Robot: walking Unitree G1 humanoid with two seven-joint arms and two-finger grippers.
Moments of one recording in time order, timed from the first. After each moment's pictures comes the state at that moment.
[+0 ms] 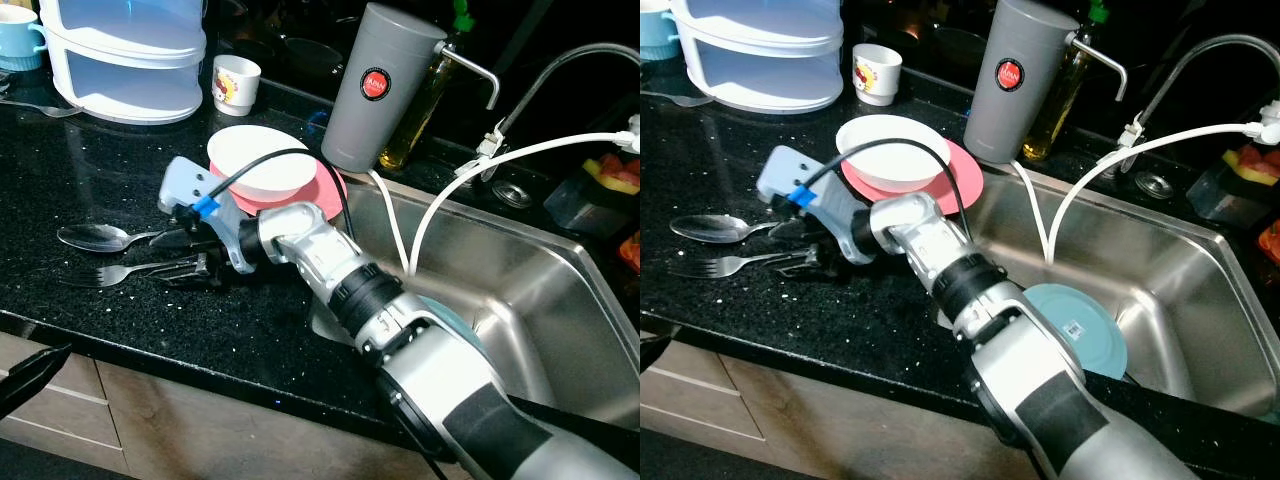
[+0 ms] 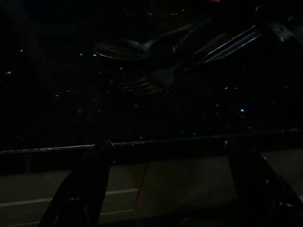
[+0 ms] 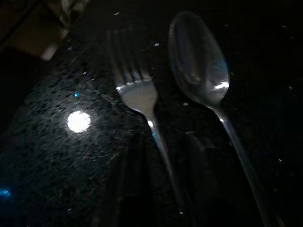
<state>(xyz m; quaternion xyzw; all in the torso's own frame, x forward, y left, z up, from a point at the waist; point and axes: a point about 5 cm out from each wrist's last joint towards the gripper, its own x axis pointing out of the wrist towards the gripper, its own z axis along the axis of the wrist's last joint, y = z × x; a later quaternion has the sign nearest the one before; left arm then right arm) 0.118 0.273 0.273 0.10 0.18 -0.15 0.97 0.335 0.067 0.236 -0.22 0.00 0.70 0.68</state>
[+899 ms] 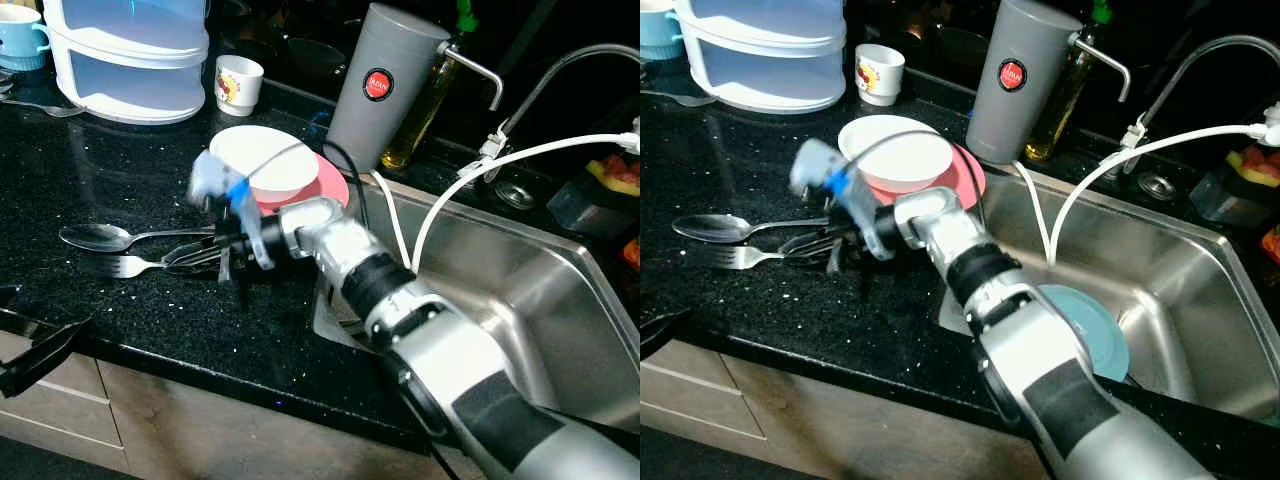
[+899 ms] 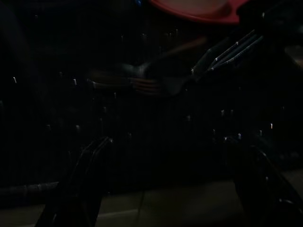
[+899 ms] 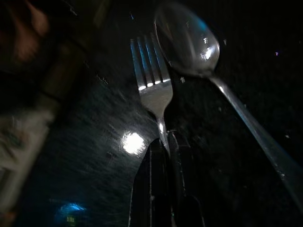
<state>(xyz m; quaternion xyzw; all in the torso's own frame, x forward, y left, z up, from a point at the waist) 0.133 0.264 0.279 0.10 0.13 -0.16 0.97 0.347 0.037 0.236 -0.04 0.09 0.73 0.67</state>
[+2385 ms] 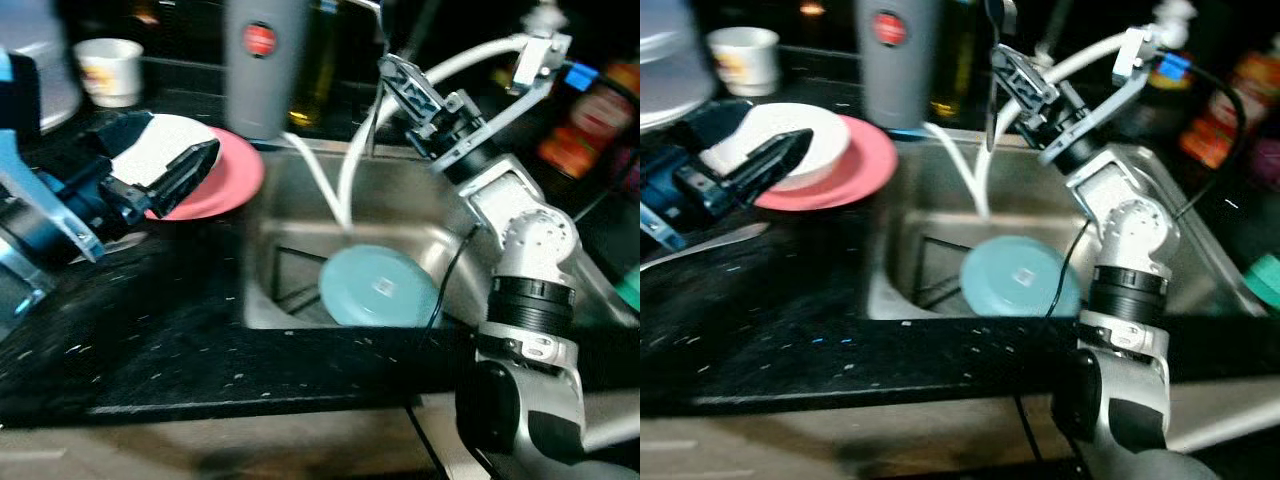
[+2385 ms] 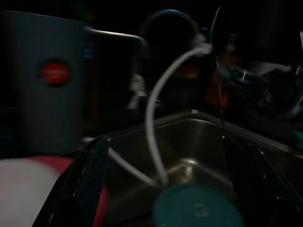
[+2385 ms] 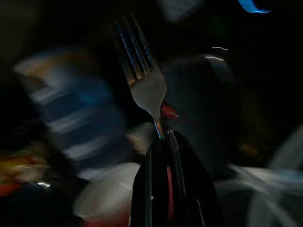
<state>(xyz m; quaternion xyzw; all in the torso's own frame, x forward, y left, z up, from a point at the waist) 0.226 0.188 0.319 -0.02 -0.13 -0.29 0.95 0.354 -0.151 0.307 0.27 -0.16 0.38 0.87</state>
